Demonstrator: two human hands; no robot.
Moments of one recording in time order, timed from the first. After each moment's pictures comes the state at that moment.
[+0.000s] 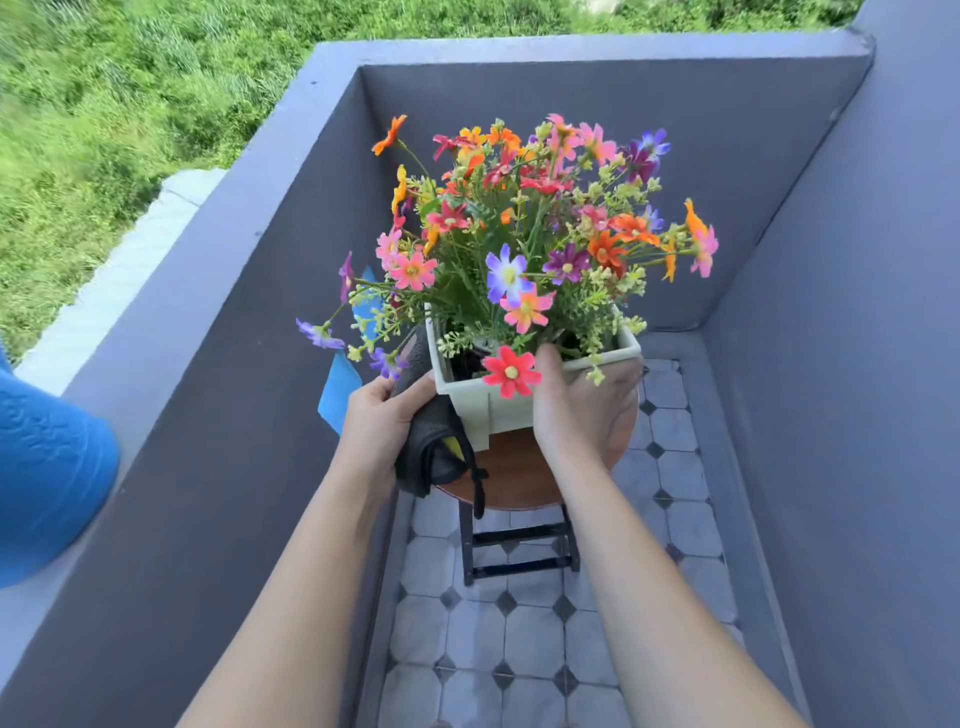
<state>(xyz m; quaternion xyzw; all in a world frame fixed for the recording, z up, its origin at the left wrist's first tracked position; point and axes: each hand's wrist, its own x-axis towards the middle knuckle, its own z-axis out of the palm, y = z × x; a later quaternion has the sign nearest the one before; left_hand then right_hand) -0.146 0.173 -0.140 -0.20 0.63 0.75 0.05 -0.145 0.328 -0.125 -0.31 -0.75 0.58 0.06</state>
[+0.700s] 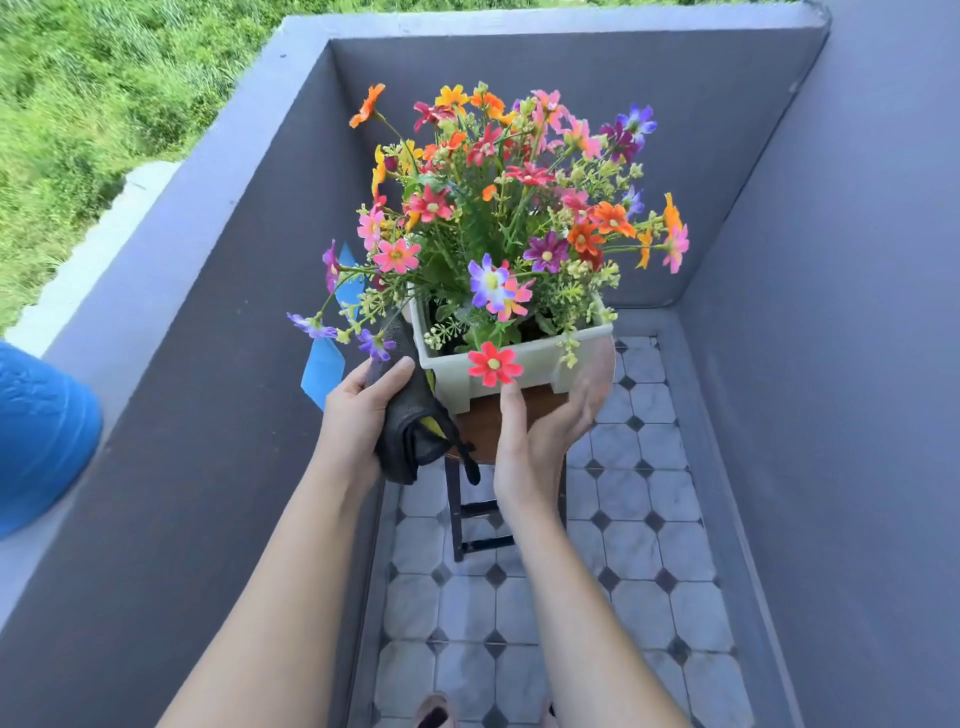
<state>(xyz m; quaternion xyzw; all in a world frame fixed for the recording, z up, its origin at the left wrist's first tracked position) -0.119 0.167 -0.154 -0.20 0.59 0.78 0.07 -0.071 0.300 -0.164 -0.25 -0.68 0.69 0.06</state>
